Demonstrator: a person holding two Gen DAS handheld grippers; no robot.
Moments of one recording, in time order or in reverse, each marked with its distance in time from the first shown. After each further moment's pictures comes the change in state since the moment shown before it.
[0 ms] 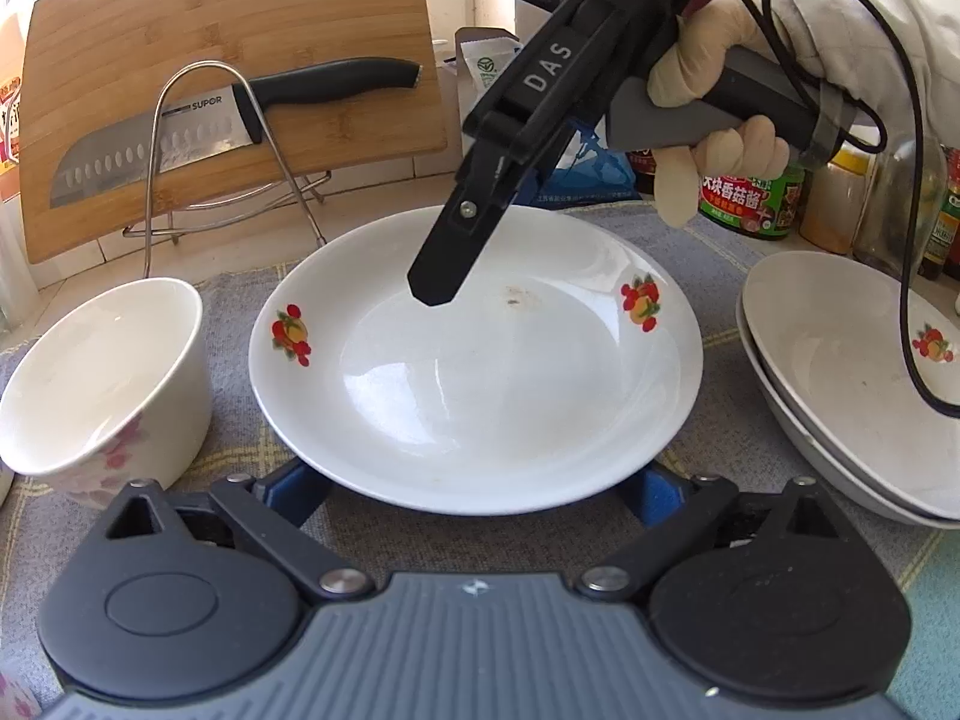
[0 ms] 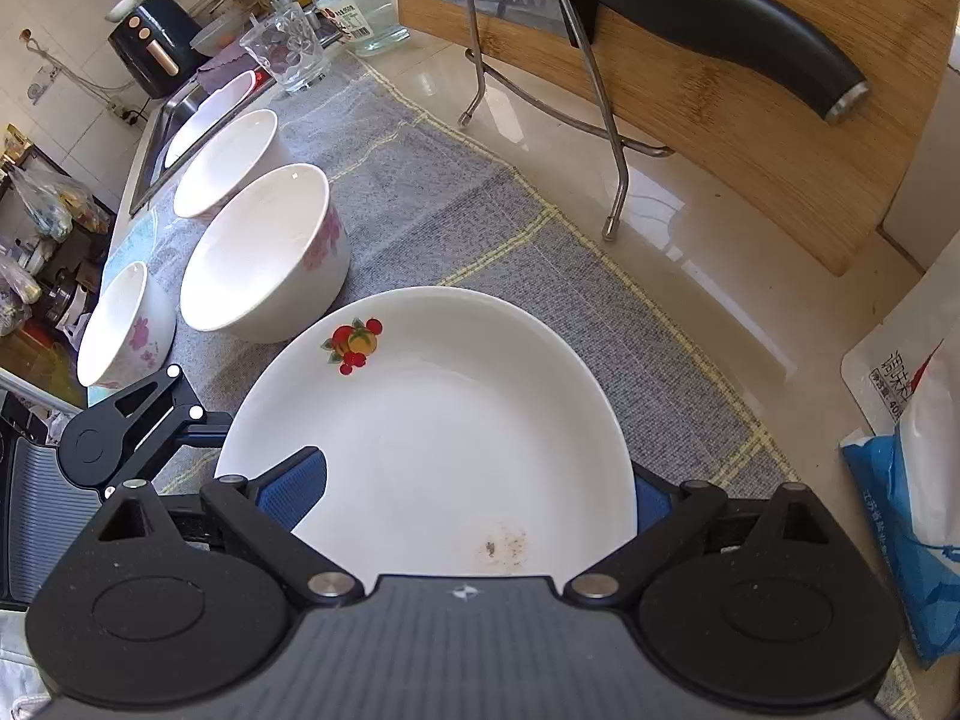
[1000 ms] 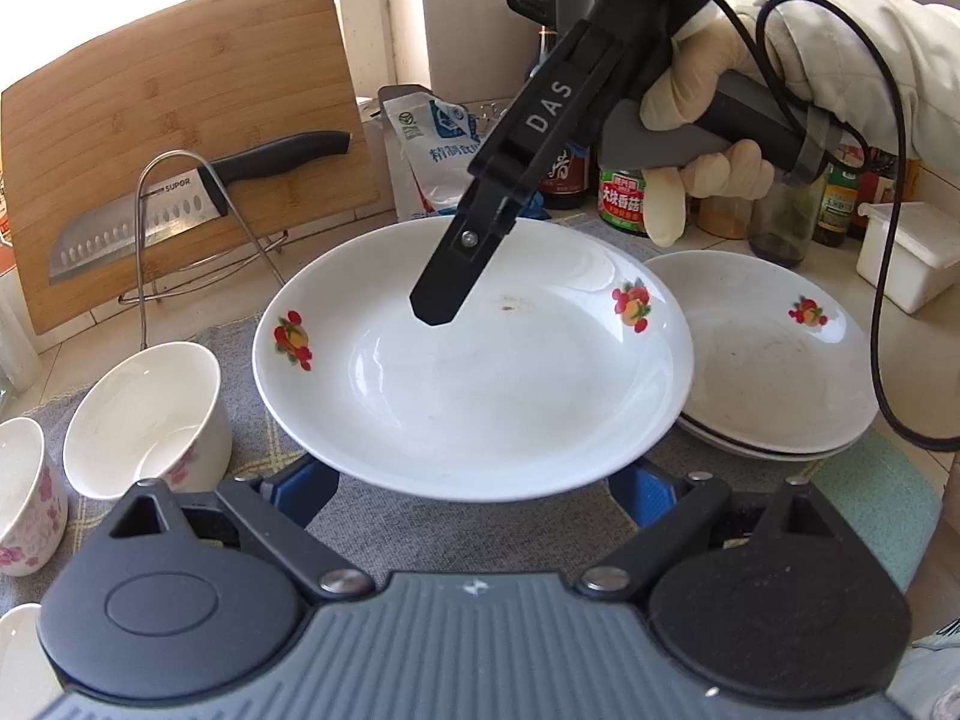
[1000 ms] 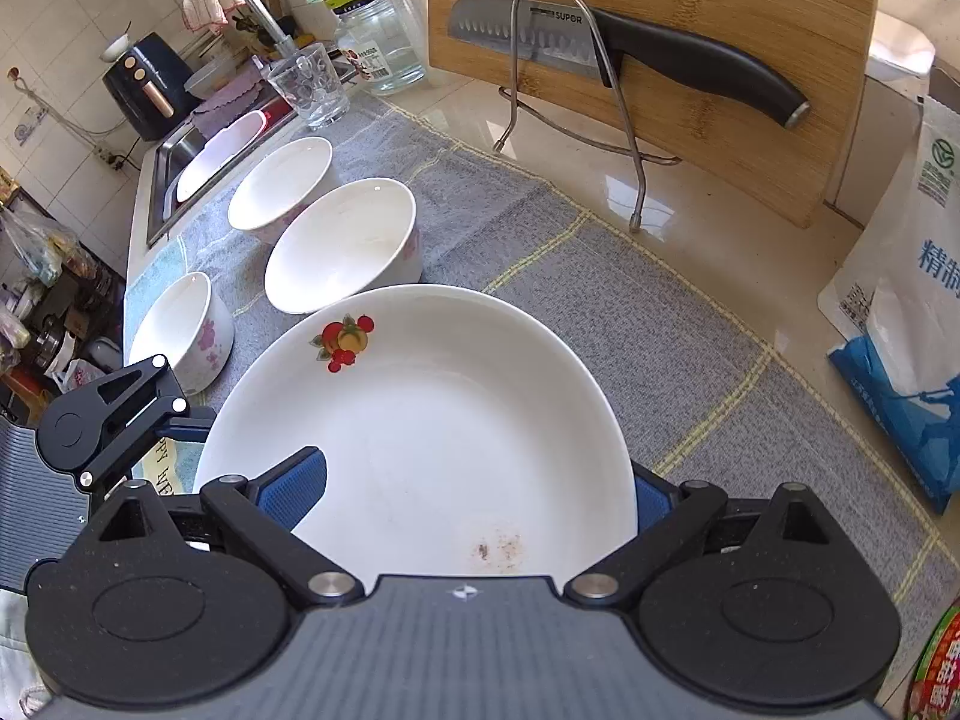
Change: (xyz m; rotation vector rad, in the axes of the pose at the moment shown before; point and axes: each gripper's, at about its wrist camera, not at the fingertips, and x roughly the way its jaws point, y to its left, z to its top) left arm -0.065 -0.016 0.000 0.134 -0.014 -0.096; right arm -0.050 0.056 -0.045 0.071 -0.102 -0.061
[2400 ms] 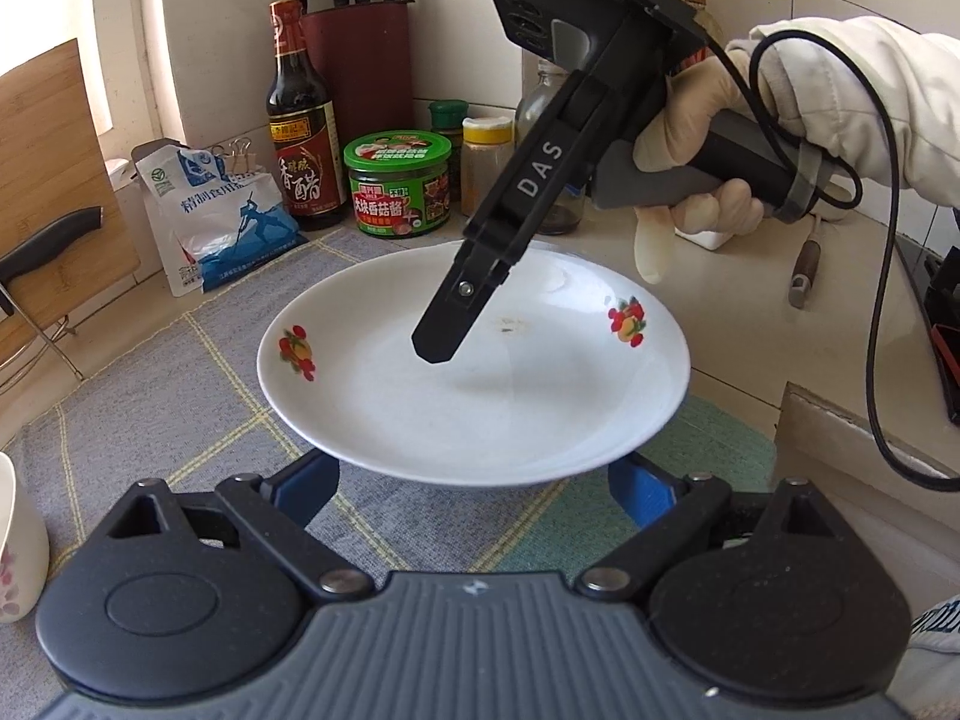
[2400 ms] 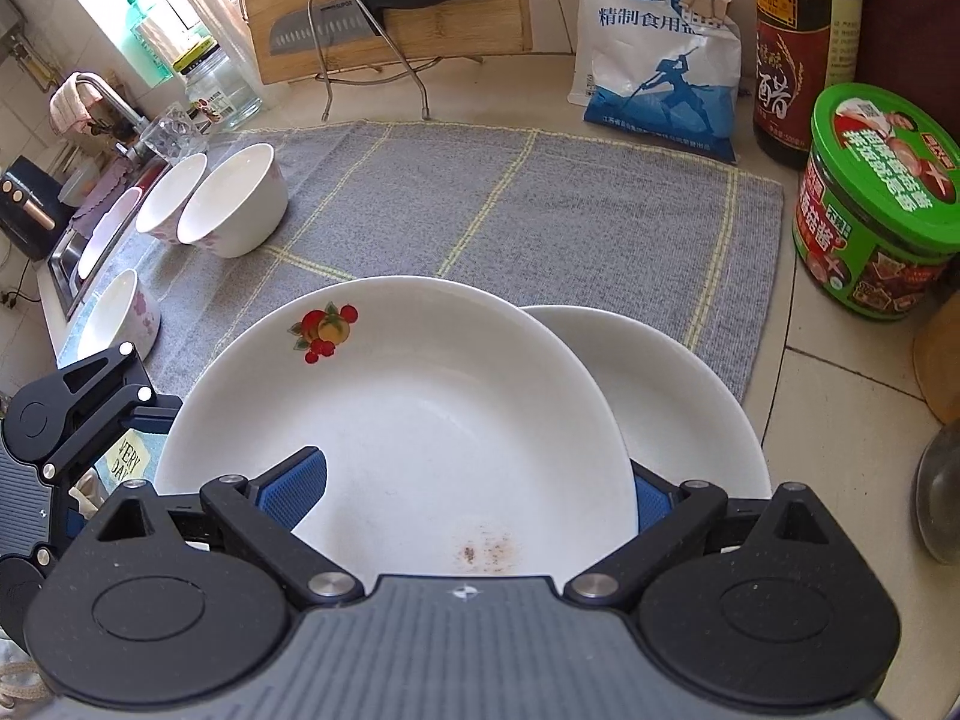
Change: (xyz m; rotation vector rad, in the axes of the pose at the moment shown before) left arm -0.002 -0.064 0.005 0.231 -0.005 -0.314; right arm -0.063 -0.008 -0.149 0.336 -0.082 -0.176
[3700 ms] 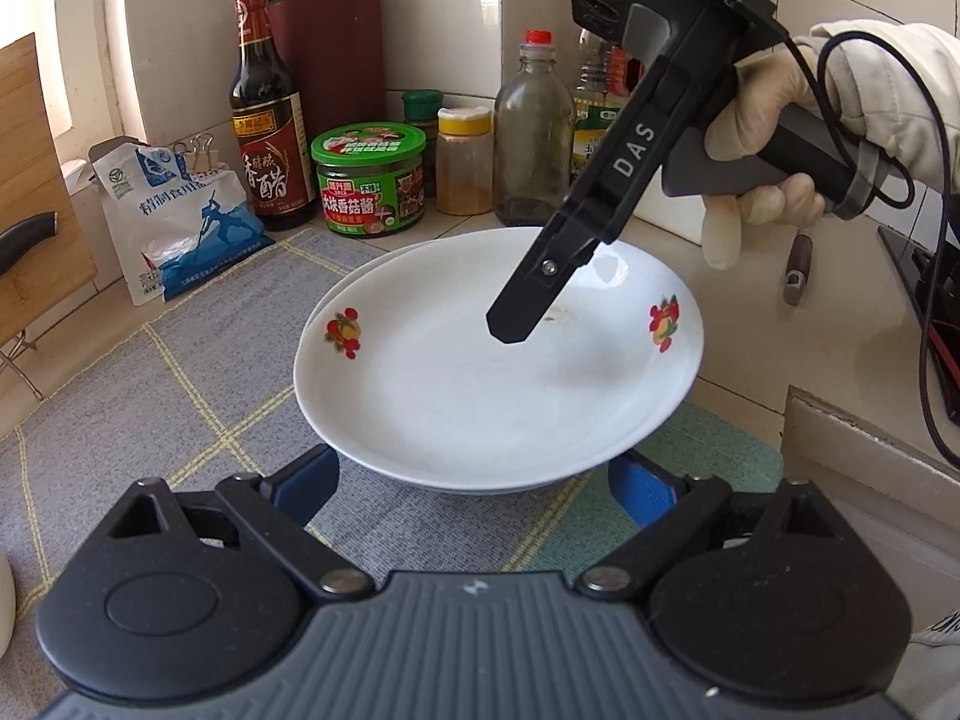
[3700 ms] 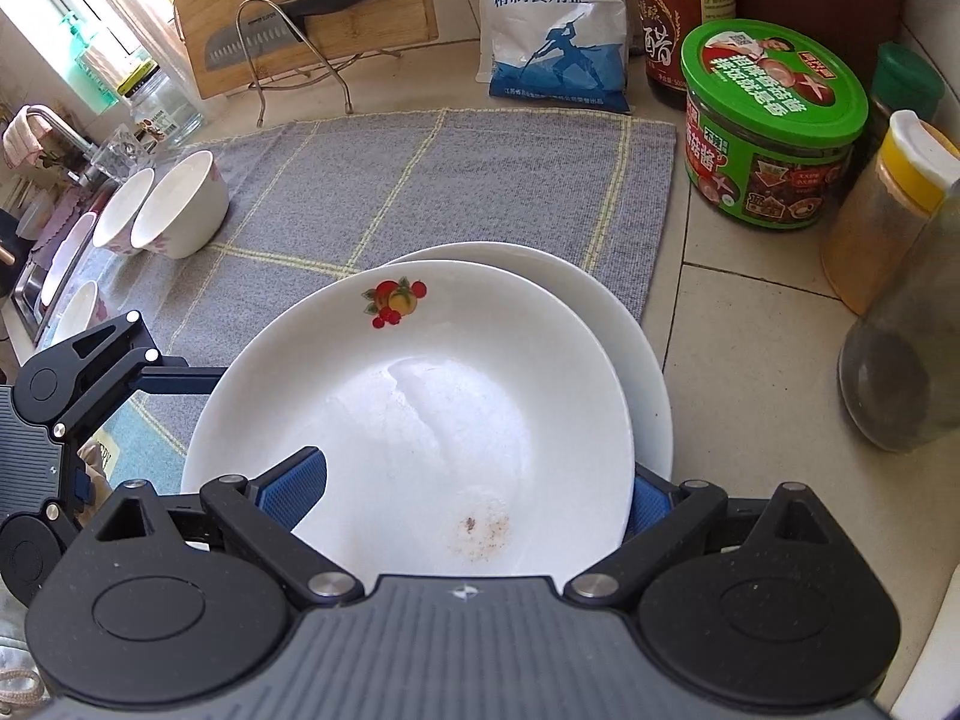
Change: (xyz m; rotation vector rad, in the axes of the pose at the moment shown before) left arm 0.027 0.008 0.008 0.019 0.009 -0.054; right arm -0.029 -0.024 -0.029 0.098 -0.011 -0.073
